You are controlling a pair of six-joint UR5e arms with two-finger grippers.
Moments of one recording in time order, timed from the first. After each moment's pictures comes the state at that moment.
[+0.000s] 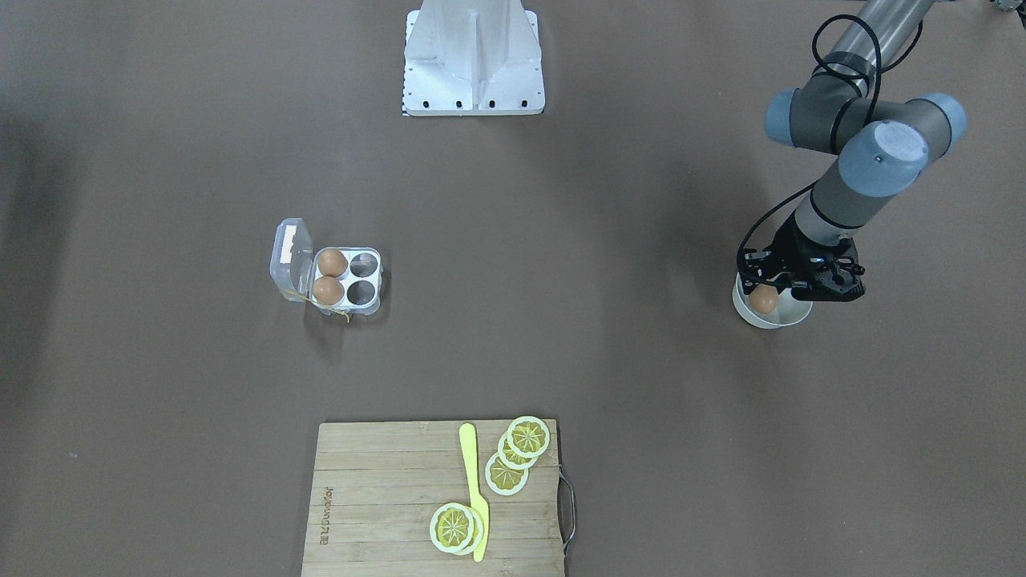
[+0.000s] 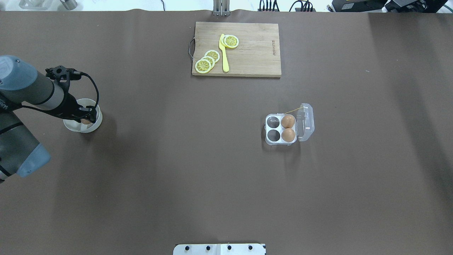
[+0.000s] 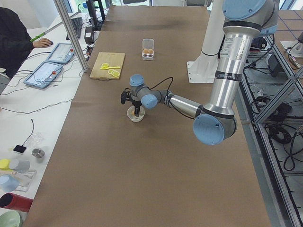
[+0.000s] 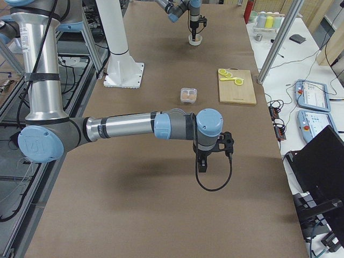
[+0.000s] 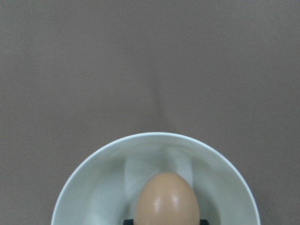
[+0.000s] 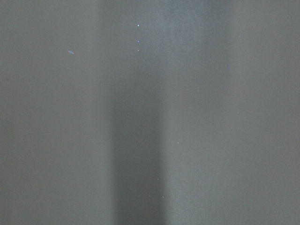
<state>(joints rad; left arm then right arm) -0.85 -1.77 -1.62 -1.99 -2.09 -0.90 1.61 -1.53 1.69 -1.71 2.47 -0.05</state>
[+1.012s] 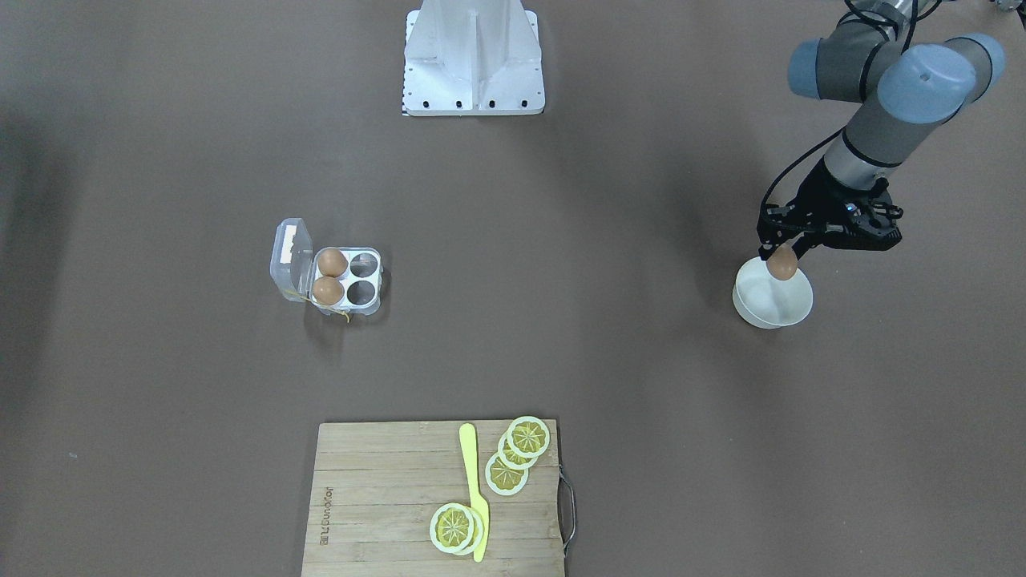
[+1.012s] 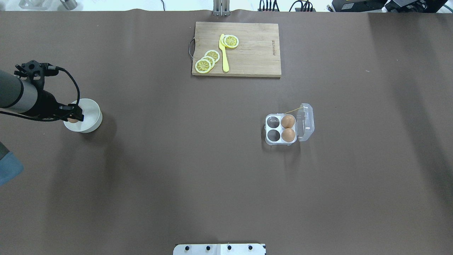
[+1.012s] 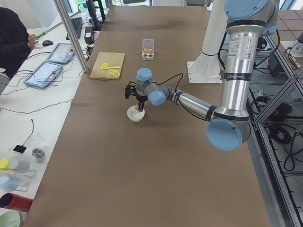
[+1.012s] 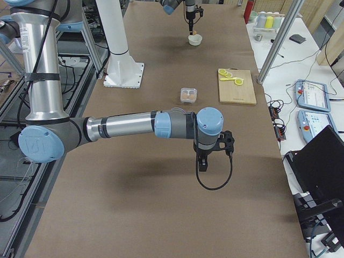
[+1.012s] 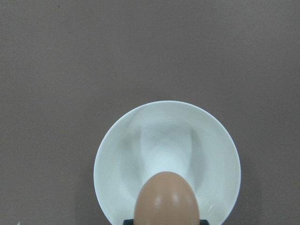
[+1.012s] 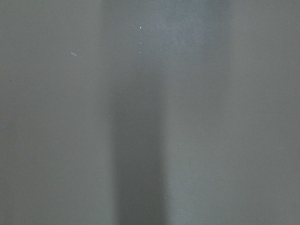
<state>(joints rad) -0.87 -1.67 -1.85 -2.00 -2.07 -0.97 1.61 -1.52 1.70 -1.72 2.47 -0.04</state>
